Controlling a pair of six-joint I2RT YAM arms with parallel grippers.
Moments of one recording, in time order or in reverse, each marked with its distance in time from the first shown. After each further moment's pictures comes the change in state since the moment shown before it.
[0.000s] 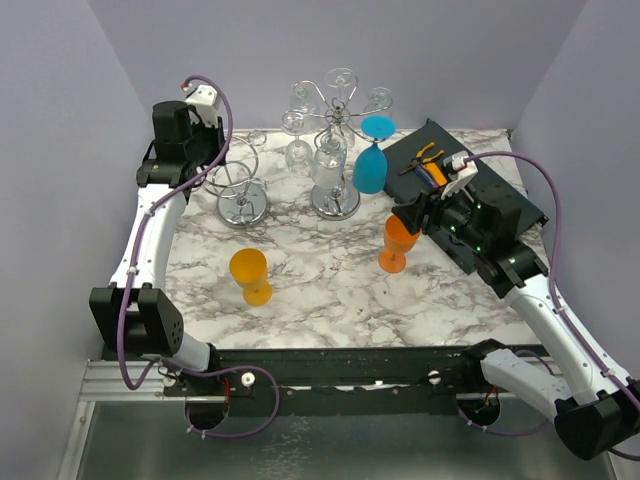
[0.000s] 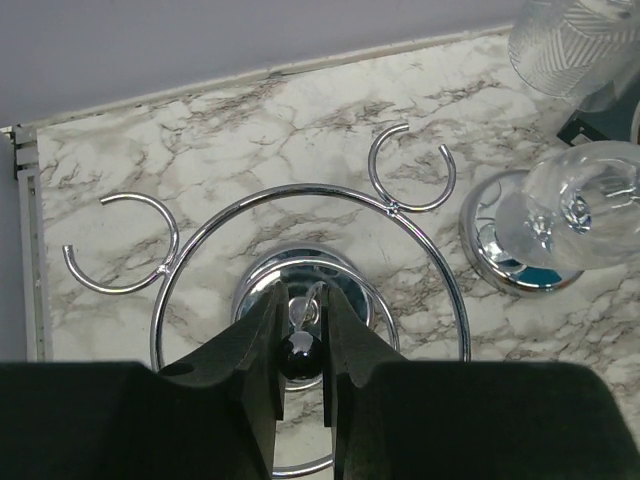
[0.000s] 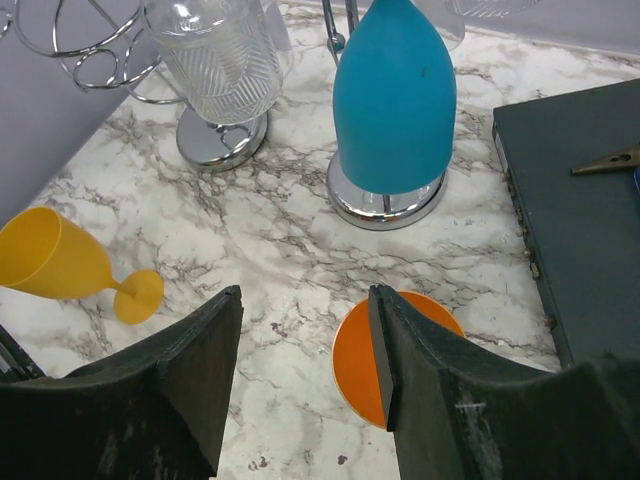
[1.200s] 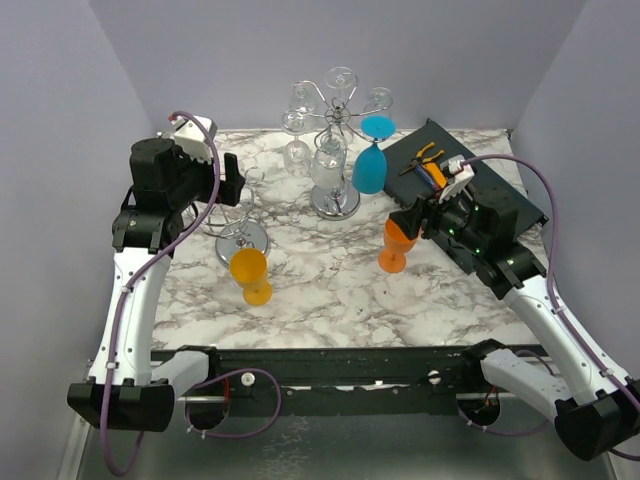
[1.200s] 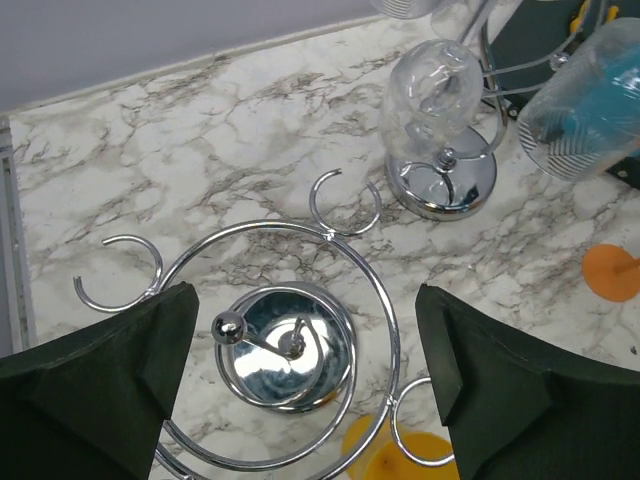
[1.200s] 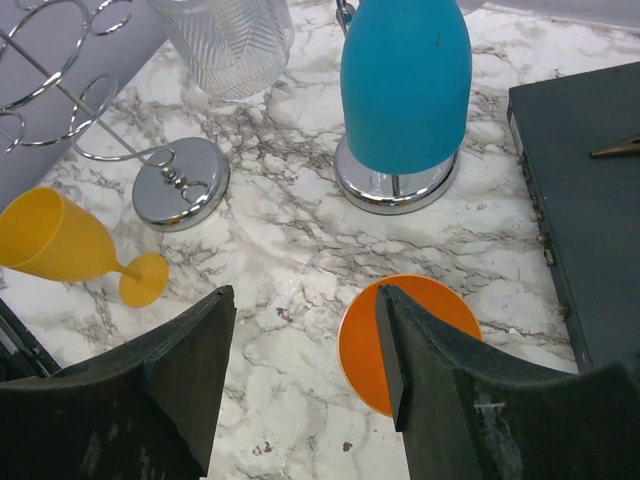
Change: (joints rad) left arm -0.058 -0.391 -0.203 -0.147 0.024 0.000; right arm 0.000 -0.002 -0.023 -0.007 -0.026 0.003
